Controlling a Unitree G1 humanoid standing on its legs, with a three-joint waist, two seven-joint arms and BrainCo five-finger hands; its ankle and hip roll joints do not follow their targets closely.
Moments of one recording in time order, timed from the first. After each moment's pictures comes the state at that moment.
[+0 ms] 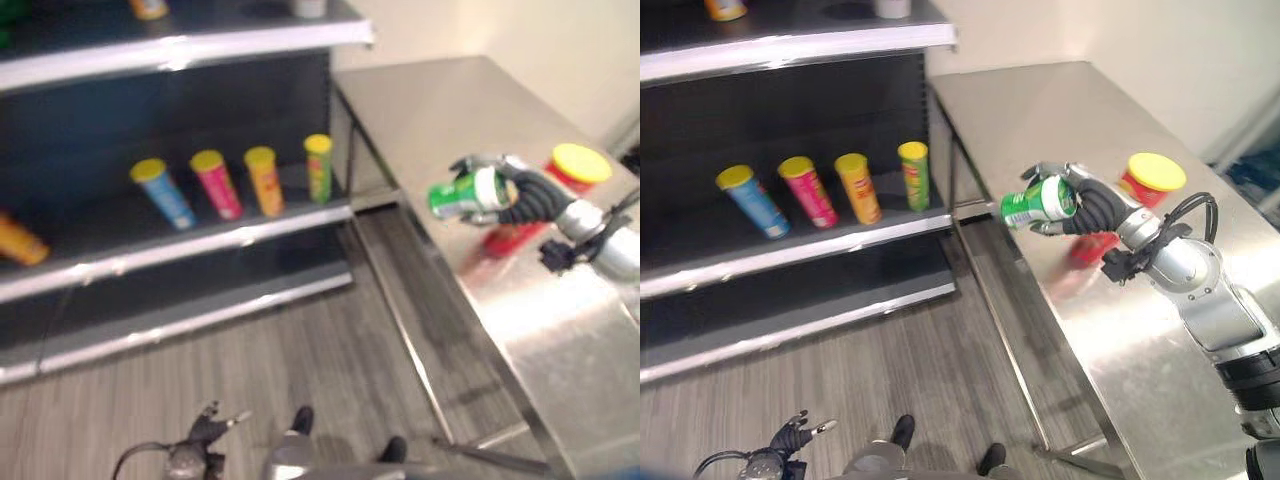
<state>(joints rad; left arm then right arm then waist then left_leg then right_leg) 0.10 0.32 -0.04 0.98 -0.08 -0.10 0.03 -0.40 -1.06 0.18 -0.13 0.10 -0.17 0.15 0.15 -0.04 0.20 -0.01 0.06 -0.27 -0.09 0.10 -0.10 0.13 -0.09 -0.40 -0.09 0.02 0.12</state>
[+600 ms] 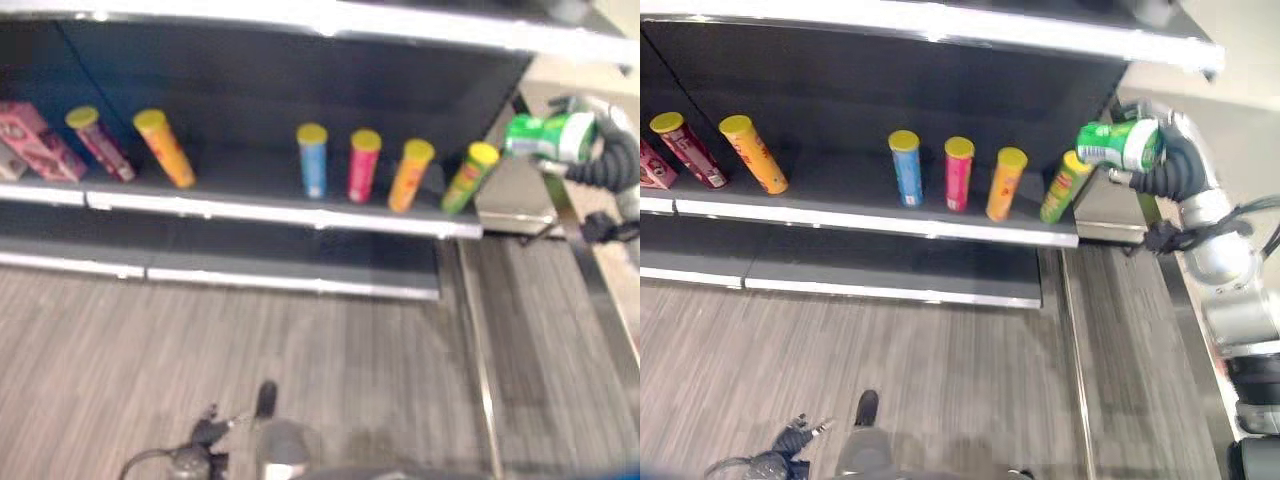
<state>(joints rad) 0.05 0.37 -0.04 1.00 -0.14 -0.08 0.06 -0.29 -0.96 -0.09 -0.07 -0.04 -0.13 -0.10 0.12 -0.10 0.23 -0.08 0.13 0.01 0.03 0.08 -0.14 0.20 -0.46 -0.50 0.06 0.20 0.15</state>
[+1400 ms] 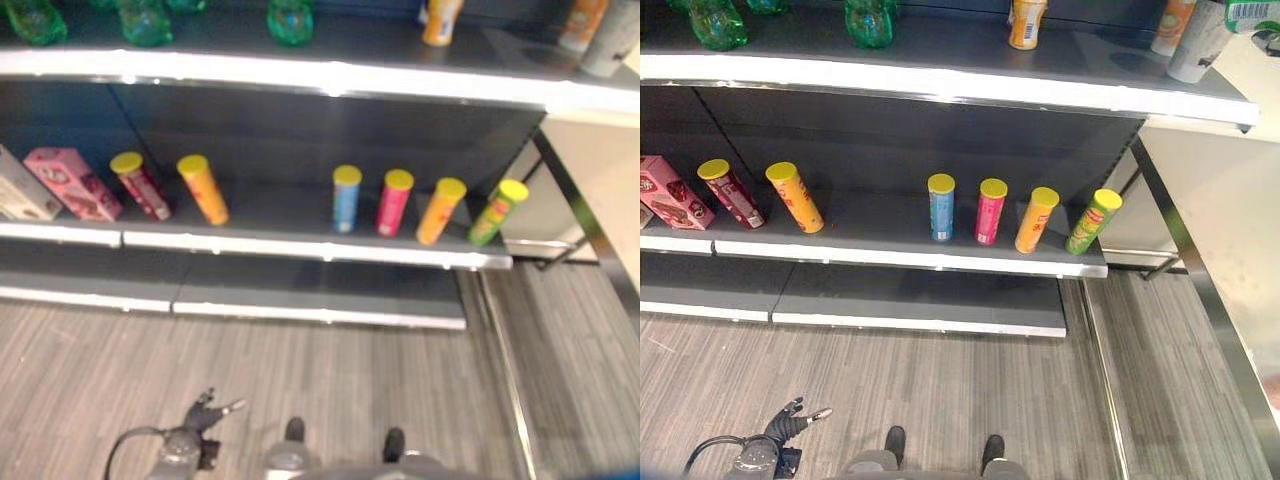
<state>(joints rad) 0.07 0.39 -0.08 0.94 -0.11 -0.07 0.04 -0.91 -1.43 0.29 0.43 0.14 -0.14 -0.14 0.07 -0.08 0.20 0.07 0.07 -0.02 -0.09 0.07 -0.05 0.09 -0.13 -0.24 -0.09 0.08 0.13</state>
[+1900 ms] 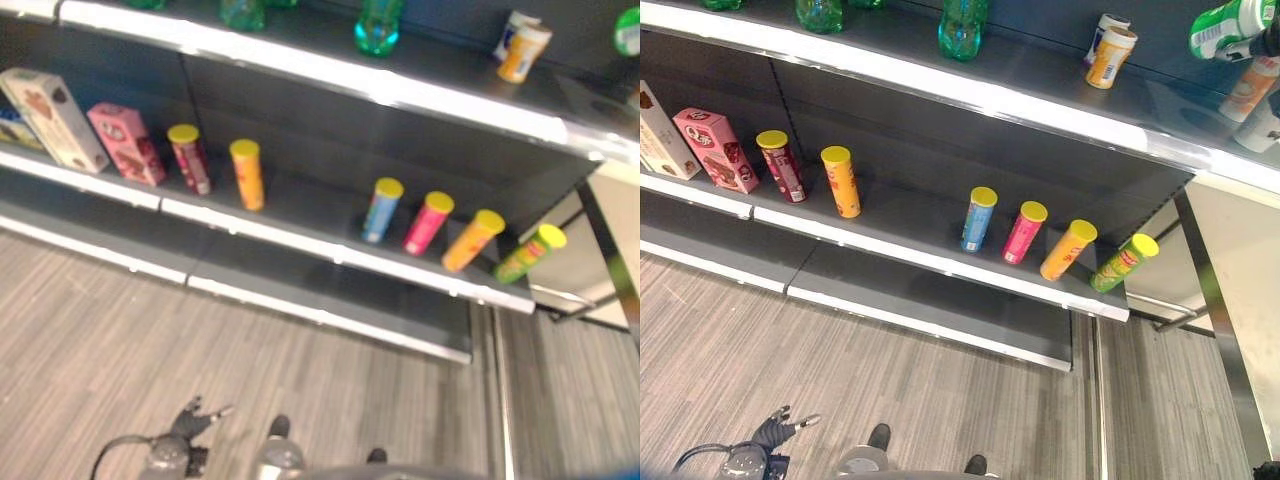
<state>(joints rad) 0.10 0.44 -0.08 0.99 -0.14 -0.07 0.03 -1.44 -1.33 0.94 0.80 0.18 -0.09 0.04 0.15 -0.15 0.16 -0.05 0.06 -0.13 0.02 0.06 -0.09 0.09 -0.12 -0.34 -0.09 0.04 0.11</state>
